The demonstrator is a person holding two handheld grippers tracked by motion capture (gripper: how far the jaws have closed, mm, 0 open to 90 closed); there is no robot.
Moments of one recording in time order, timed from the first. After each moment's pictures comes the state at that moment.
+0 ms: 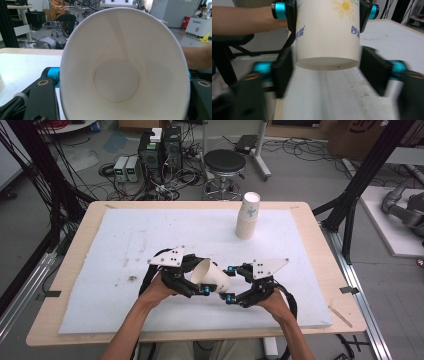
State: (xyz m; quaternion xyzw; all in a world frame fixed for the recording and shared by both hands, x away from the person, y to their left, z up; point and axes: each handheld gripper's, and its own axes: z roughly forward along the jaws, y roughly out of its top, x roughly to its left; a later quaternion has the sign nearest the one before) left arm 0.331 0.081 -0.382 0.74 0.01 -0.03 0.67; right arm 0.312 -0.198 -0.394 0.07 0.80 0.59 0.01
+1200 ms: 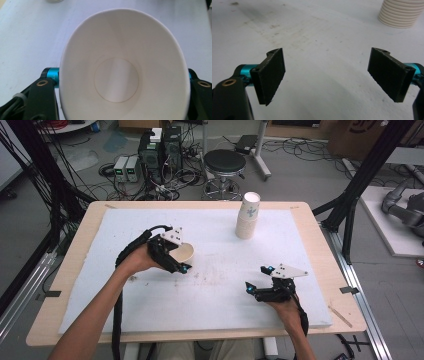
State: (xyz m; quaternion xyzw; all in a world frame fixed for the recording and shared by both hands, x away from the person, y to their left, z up) left arm 0.399 0.117 -0.351 0.93 0.09 0.07 0.35; right arm 0.310 -0.263 -0.445 0.35 0.79 0.47 0.19
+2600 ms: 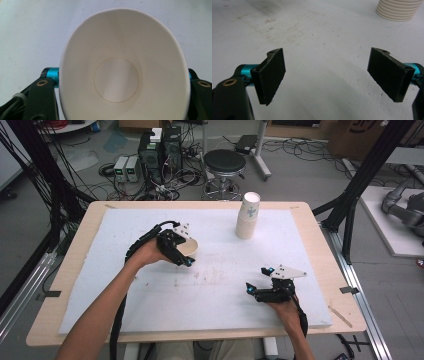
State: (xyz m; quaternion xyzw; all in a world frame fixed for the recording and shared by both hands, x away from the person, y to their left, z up) left arm 0.431 0.096 -0.376 0.94 0.10 0.08 0.32; right arm 0.311 -0.264 -0.451 0.35 0.79 0.46 0.19
